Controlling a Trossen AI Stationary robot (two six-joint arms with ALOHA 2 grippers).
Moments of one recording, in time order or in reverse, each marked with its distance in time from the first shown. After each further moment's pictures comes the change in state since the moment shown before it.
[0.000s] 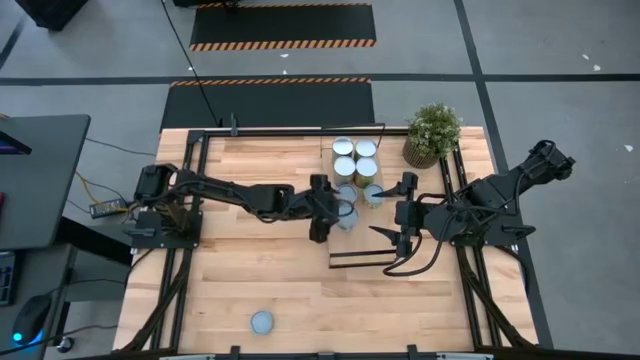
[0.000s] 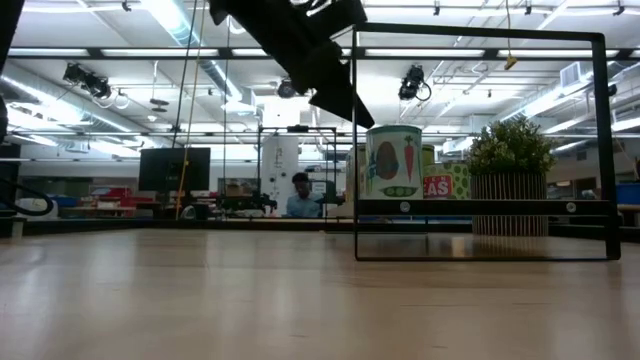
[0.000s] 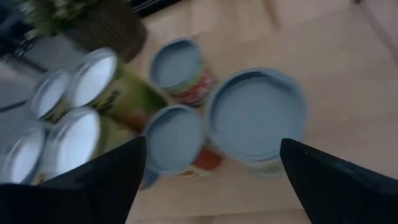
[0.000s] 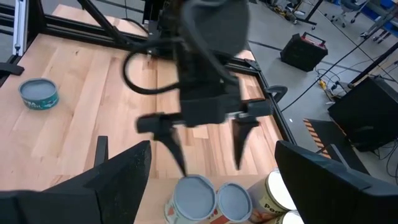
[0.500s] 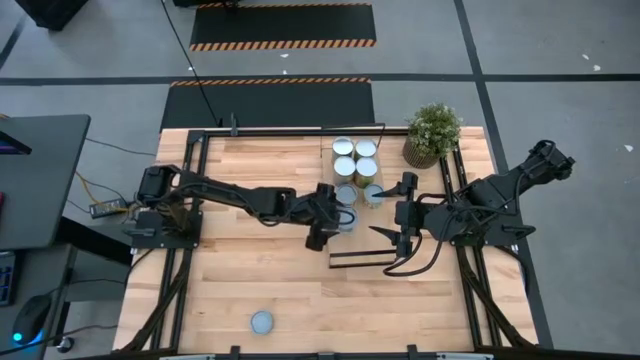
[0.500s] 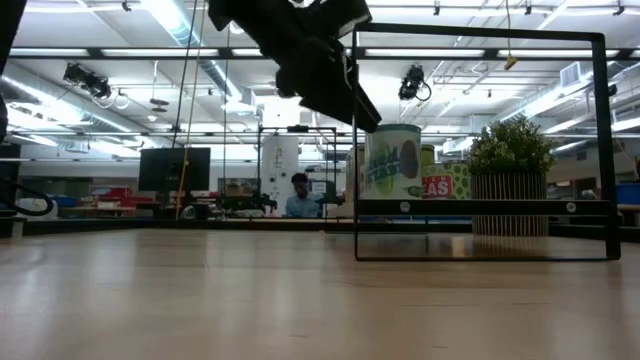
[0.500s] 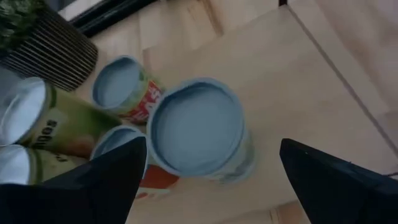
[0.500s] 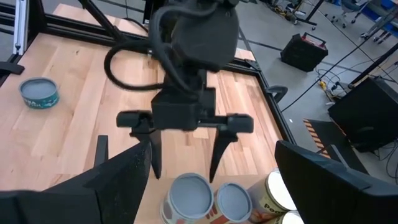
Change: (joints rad) left arm -0.009 0.018 0.000 0.009 0.154 0.083; right arm 0.000 0.000 0.000 -0.001 -0.002 -0.004
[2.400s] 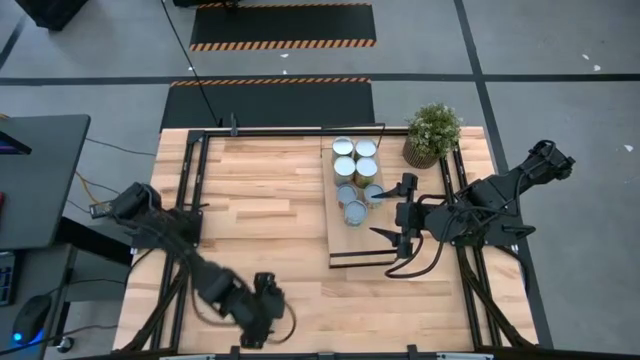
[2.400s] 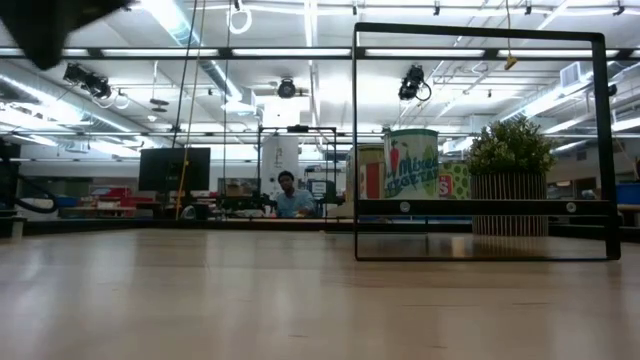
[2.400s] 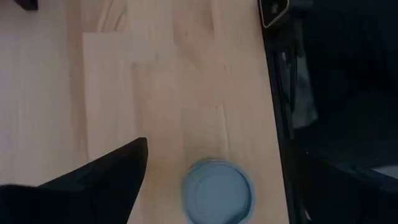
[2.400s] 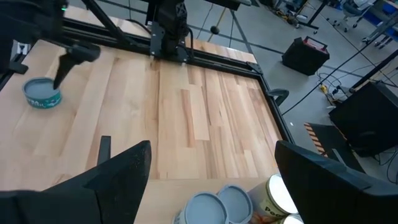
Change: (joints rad) left arm -0.671 -0.076 0.000 -0.436 0.024 -1.000; right arm 0.008 0.000 0.000 0.009 0.000 -0.015
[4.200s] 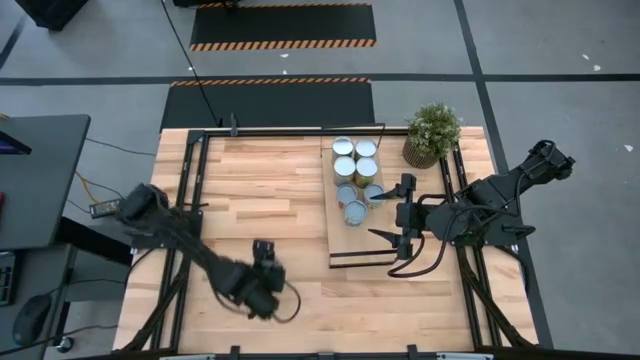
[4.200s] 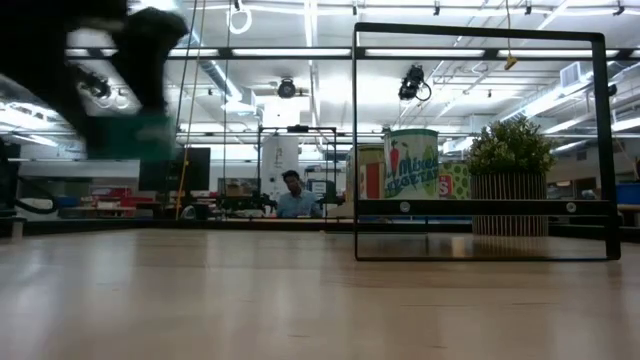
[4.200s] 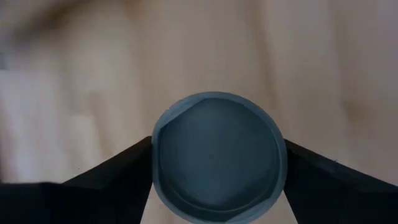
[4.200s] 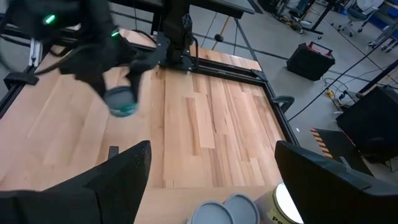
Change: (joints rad) left arm 0.076 0.057 0.000 -0.380 -0.321 0.217; right arm 0.000 0.000 0.000 0.039 -0.019 -0.009
